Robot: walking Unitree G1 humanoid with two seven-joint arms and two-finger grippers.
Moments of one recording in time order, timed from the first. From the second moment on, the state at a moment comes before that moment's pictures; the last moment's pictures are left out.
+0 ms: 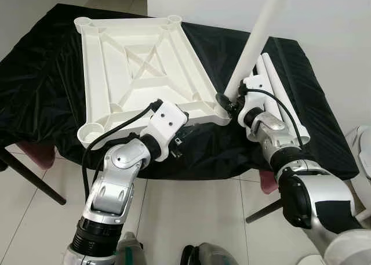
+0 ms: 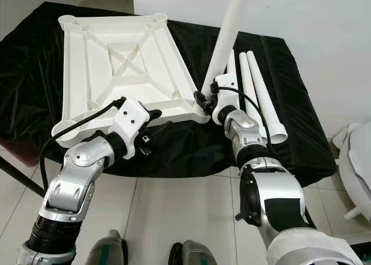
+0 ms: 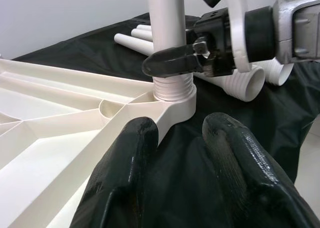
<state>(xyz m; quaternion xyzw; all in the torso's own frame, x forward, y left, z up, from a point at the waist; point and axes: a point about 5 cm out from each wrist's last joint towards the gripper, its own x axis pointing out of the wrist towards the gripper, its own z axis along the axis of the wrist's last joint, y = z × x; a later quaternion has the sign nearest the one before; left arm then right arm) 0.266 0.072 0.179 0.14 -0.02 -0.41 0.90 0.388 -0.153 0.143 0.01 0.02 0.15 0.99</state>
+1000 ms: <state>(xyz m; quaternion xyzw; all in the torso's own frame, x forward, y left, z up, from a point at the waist) 0.265 0.070 0.178 0.14 -0.02 -0.41 0.90 0.374 -0.109 0.143 0.08 0.01 -0.08 0.99</state>
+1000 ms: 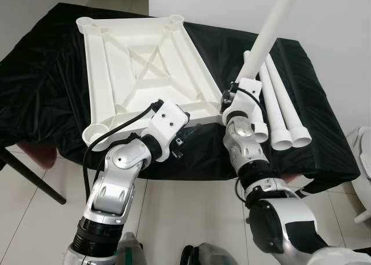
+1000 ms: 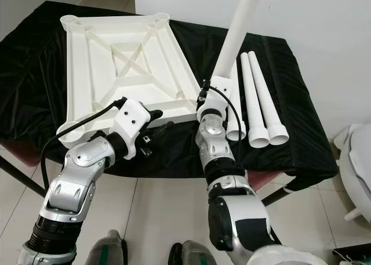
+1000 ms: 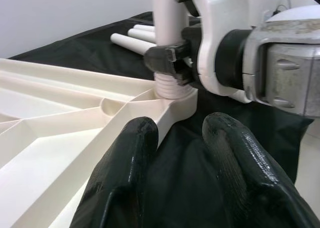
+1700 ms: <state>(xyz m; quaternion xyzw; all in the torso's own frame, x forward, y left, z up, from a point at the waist) 0.264 0.069 0.178 0.14 -0.02 -0.42 0.90 0.372 -0.125 0.128 0.06 0.04 0.03 1.00</state>
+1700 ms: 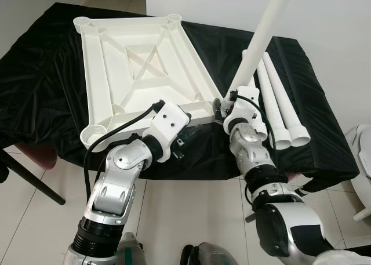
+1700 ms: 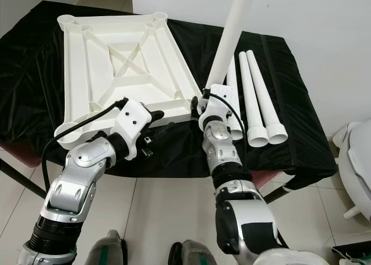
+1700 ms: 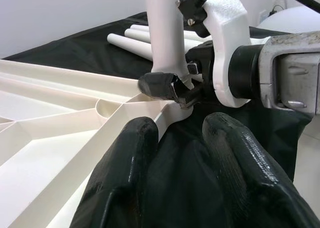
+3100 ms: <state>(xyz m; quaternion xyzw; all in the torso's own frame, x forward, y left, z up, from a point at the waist) 0.264 0.069 0.178 0.13 -0.01 -0.42 0.90 0.383 -0.165 0.142 -0.09 0.05 0.25 0.96</state>
